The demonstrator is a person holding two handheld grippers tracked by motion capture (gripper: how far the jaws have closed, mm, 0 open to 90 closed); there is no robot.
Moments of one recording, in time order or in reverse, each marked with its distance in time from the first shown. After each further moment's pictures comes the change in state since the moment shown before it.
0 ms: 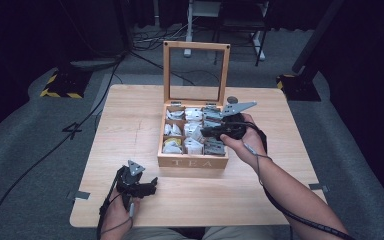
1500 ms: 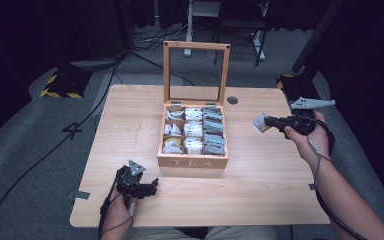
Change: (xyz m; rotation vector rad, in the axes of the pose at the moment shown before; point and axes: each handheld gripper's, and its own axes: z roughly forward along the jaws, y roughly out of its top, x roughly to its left) left arm 0.000 0.001 0.001 0.009 -0.008 0.022; right arm -0.068 -0.053 -0.141 -0.053 -0.306 0.135
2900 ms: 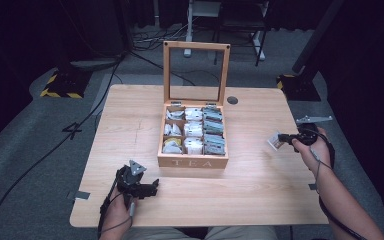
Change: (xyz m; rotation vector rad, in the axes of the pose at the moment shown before) left arm 0.000 0.001 0.001 0.005 -0.007 0.008; right arm -0.074 -0.091 0.029 0.194 -0.138 0.186
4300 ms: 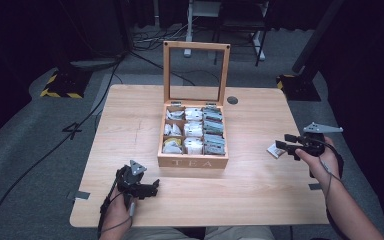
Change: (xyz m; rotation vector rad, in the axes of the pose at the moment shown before) left arm 0.000 0.000 0.001 0.006 -0.011 0.002; right arm 0.021 -0.020 -0.029 -0.165 0.074 -0.071
